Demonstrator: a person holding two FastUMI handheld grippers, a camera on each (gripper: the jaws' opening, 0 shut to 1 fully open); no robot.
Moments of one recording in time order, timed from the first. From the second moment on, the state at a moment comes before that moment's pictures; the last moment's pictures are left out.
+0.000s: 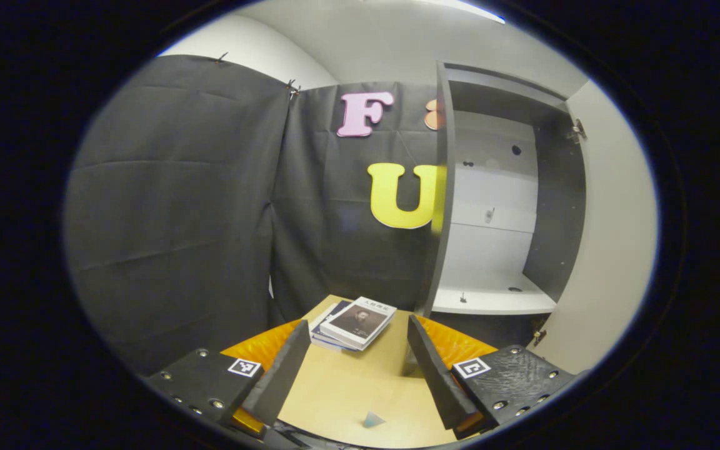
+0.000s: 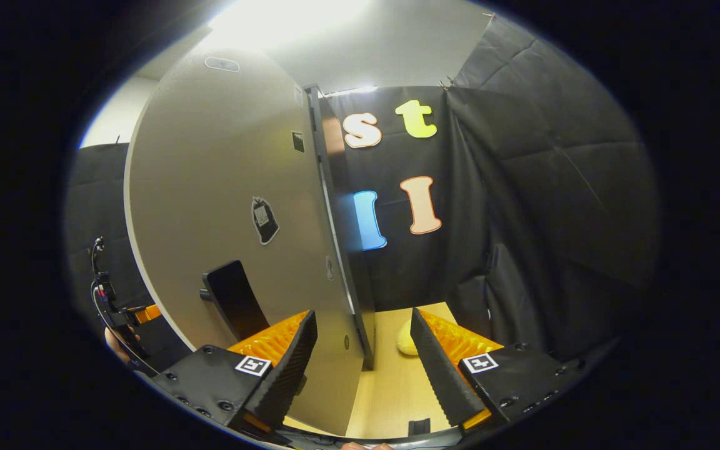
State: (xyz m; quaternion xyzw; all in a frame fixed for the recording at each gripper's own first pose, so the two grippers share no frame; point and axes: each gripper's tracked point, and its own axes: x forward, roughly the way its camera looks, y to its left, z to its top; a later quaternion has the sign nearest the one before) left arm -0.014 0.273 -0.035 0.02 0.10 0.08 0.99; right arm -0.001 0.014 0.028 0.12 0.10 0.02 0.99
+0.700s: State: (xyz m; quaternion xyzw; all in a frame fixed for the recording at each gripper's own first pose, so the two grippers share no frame) left arm 0.002 0.343 -0.075 0.03 0.14 0.07 0.99; right arm 0.053 0.170 0.031 0.15 0.12 0.14 0.97
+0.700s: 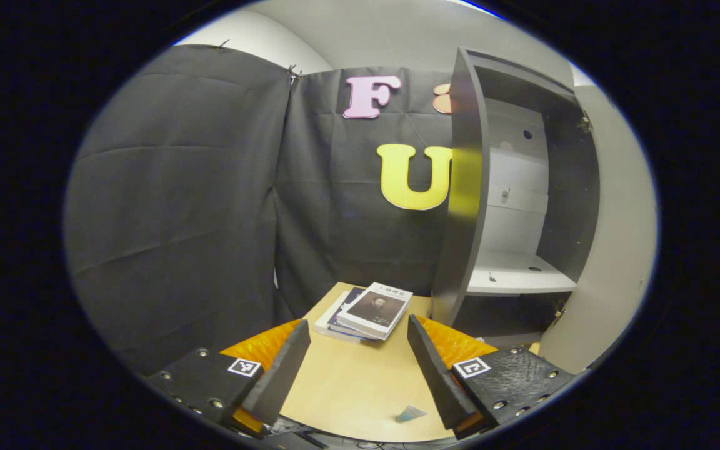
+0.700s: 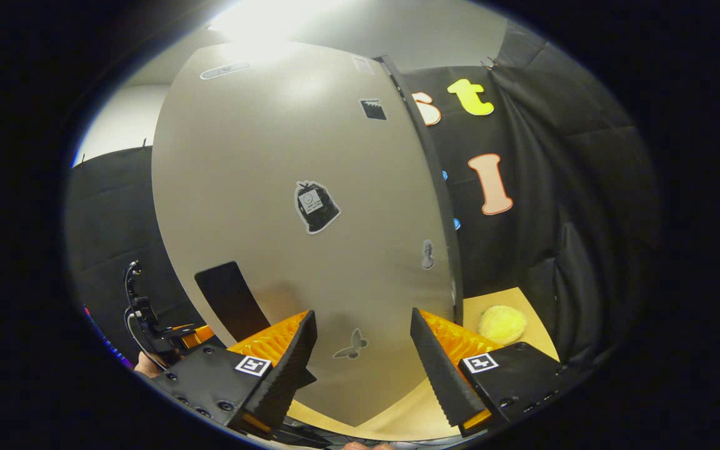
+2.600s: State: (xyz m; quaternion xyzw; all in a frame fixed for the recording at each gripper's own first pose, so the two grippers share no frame) left arm 0.007 0.251 -0.010 0.03 0.01 -0.13 0.99; right arm 0.028 0.061 0.040 0.13 0.01 -0.09 0.99
